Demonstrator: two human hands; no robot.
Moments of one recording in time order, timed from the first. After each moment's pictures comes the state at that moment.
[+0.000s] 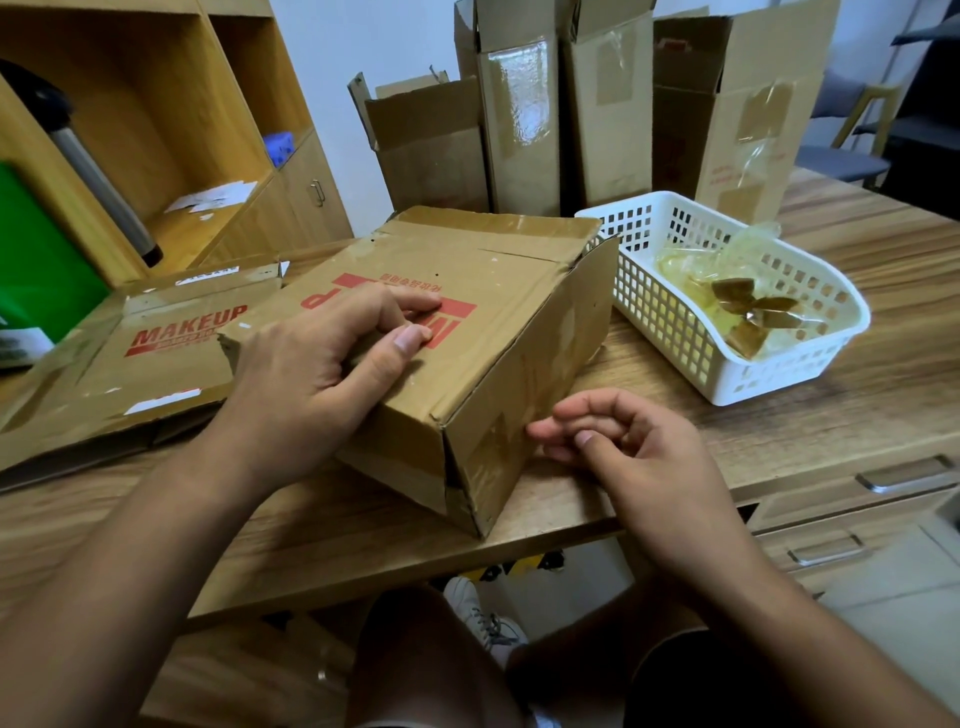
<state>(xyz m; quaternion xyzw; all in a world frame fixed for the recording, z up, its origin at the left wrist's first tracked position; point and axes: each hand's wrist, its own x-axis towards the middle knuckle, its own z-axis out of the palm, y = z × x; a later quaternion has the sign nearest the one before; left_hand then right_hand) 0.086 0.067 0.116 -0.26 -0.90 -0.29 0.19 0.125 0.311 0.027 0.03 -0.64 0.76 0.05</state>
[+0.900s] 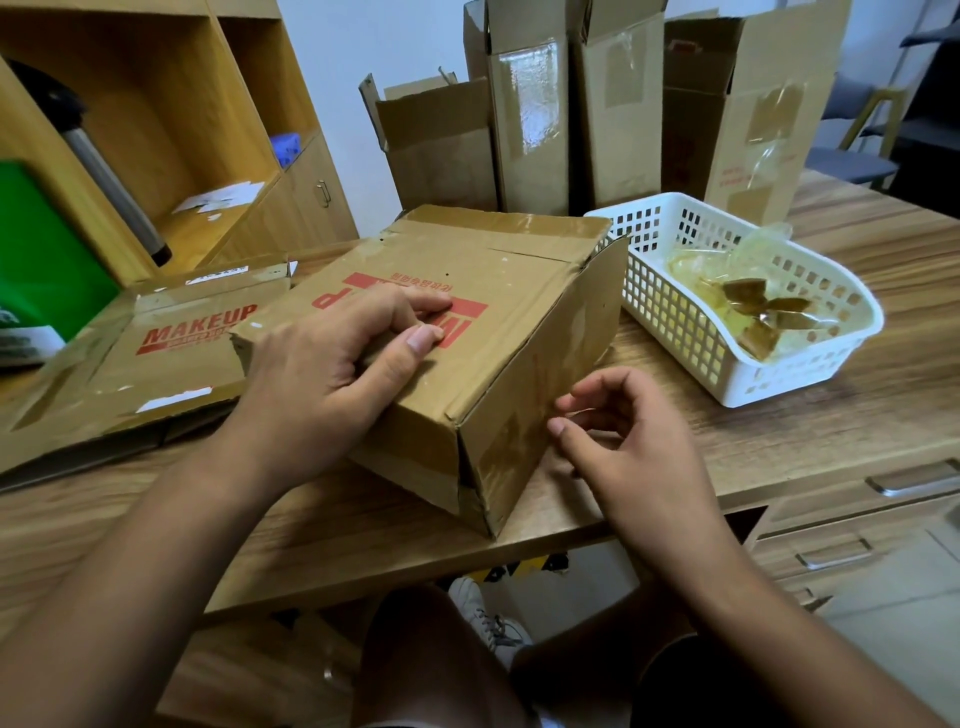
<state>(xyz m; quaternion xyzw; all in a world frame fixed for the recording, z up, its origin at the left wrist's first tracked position) 0.086 0.066 0.115 -0.26 -0.90 -0.28 0.20 0.120 0.299 0.025 0.02 -0.74 0.66 0.13</state>
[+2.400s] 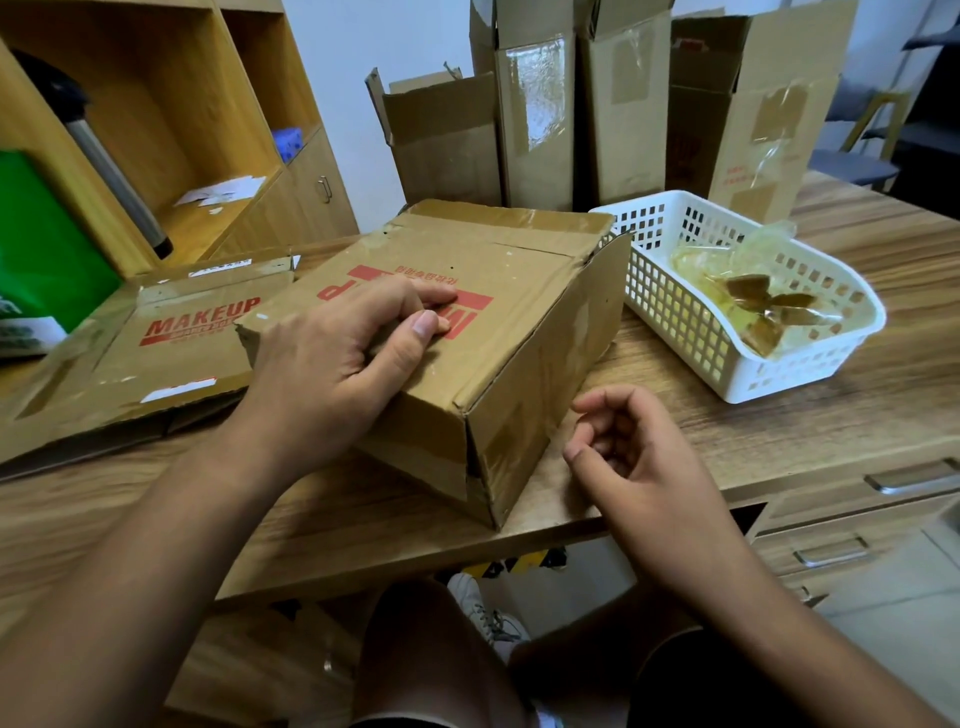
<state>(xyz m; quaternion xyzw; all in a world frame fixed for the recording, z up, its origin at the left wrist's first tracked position) 0.086 0.067 0.113 -0.26 -0.90 -0.28 0.21 0.137 0.301 0.021 0.07 -0.73 0.67 0.09</state>
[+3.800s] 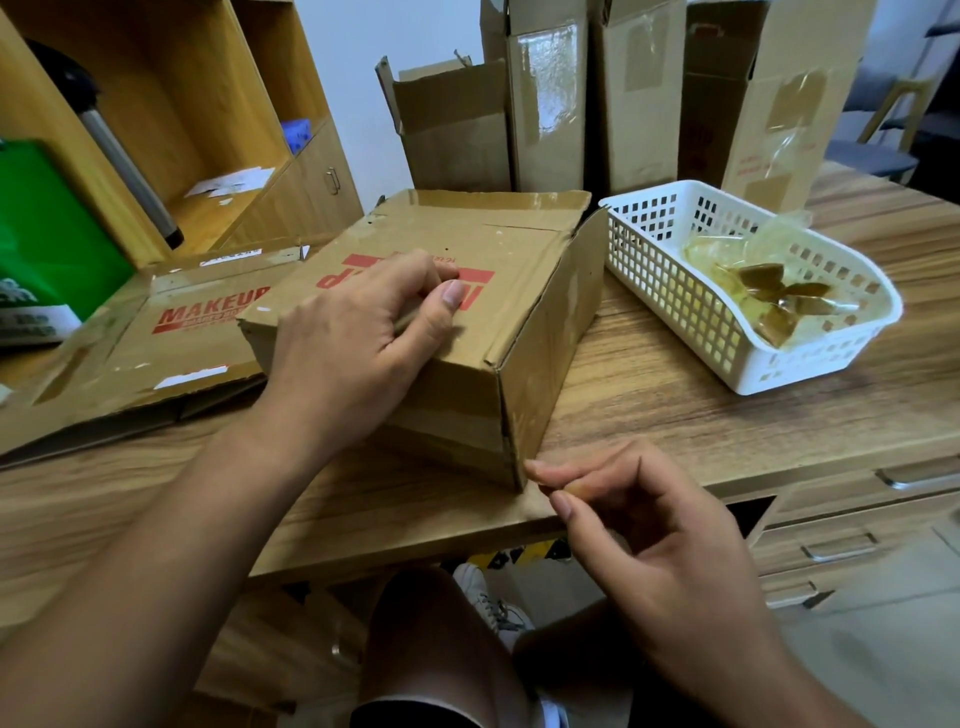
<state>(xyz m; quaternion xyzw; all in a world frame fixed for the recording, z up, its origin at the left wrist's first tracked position) 0.086 0.081 0.115 -0.20 -0.92 -0.21 0.25 0.185 0.289 0.022 0.15 -0.69 0.69 0.16</state>
